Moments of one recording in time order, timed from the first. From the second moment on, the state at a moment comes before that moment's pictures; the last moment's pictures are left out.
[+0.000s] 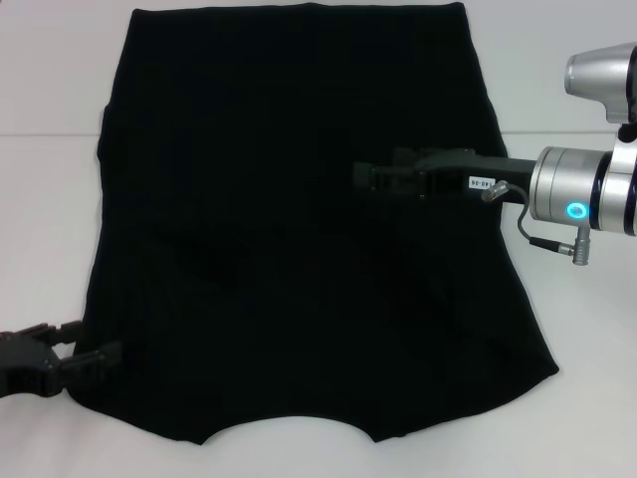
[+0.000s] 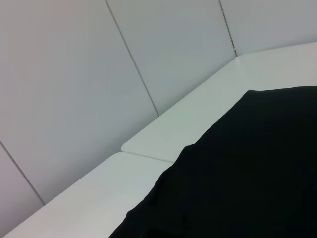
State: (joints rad) left arm -0.35 -2.14 0.29 0.85 2.29 1.51 -1.50; right arm 0.77 2.08 -0.91 -0.52 -1.78 -1.07 1.72
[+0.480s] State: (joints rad) left arm -0.35 -2.14 0.29 0.84 2.33 1.44 -1.50; right arm 0.77 2.08 -0.91 -0.52 -1.78 -1.08 1.72
